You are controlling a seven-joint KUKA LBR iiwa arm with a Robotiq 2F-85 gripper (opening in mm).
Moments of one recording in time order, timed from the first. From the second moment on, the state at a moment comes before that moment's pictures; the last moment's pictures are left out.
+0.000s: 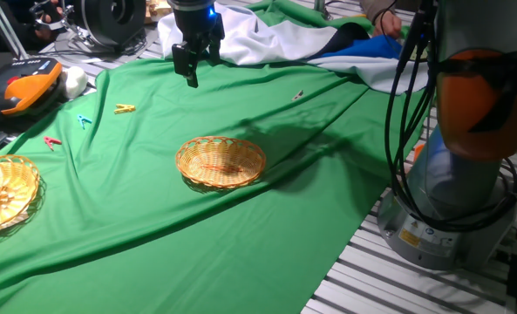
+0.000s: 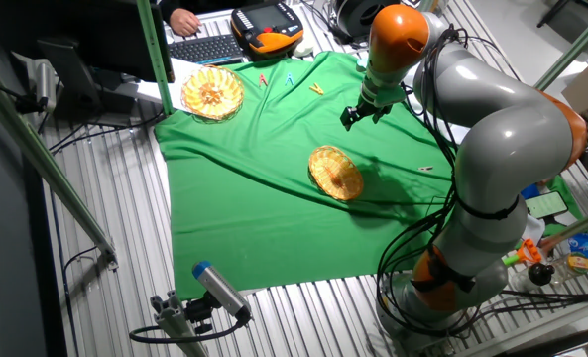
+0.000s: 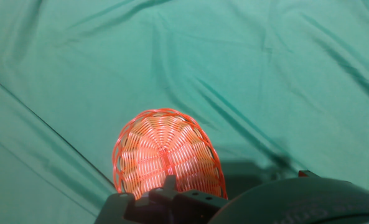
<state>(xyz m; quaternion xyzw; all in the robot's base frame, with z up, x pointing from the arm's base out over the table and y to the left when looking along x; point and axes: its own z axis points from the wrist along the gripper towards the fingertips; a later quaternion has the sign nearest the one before) 0.515 0.001 0.236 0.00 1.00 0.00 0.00</state>
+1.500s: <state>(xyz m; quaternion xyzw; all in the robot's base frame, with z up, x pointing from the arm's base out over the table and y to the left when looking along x) 0.515 0.001 0.236 -0.02 0.99 -0.08 -0.14</state>
